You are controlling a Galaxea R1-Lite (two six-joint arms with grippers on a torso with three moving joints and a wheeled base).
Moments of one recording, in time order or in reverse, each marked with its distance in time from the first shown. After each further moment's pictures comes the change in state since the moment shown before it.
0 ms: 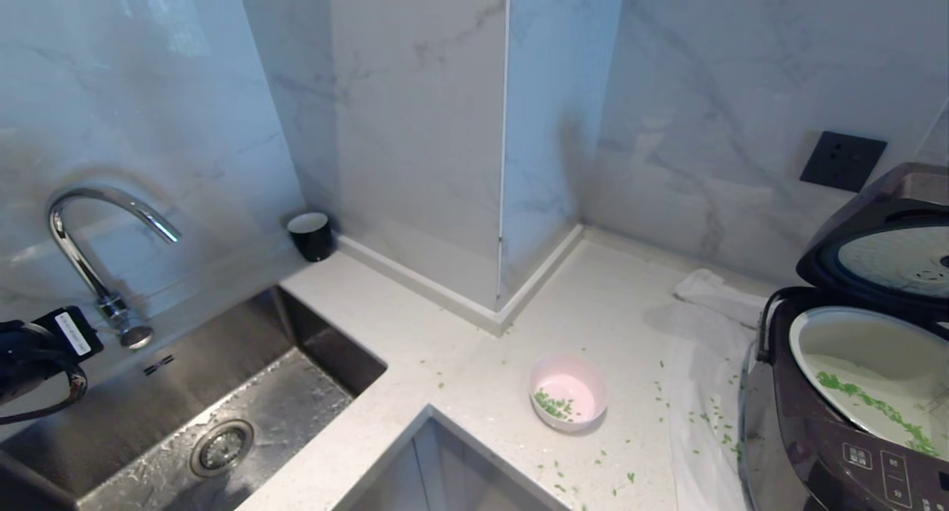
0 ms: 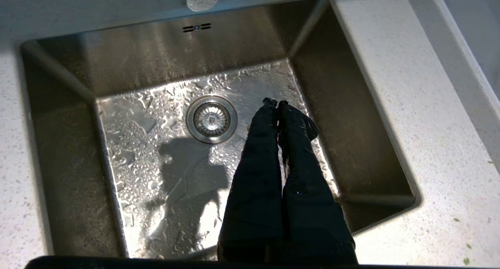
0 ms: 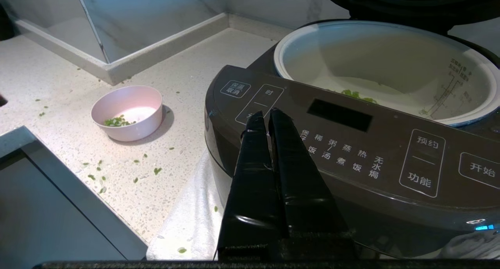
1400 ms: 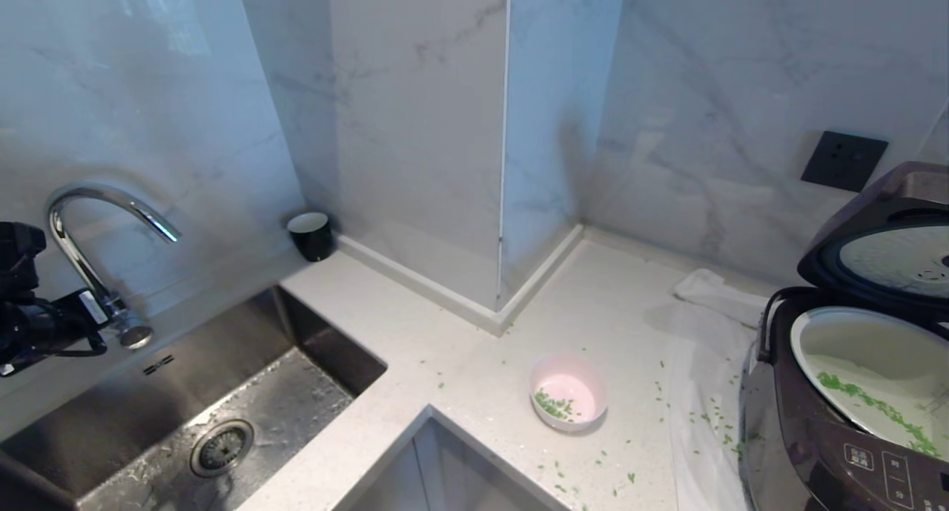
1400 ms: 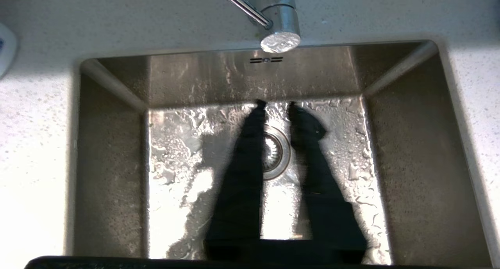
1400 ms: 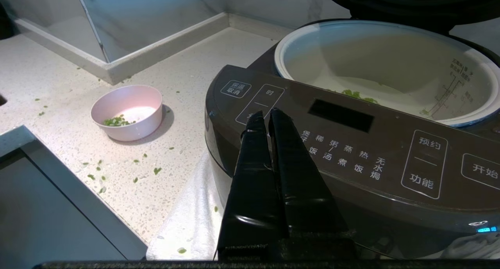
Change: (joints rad) left arm 0.089 0.403 -0.287 -0.015 0.172 -0.007; right arm 0.000 0.000 0.000 0.000 0.000 -0.001
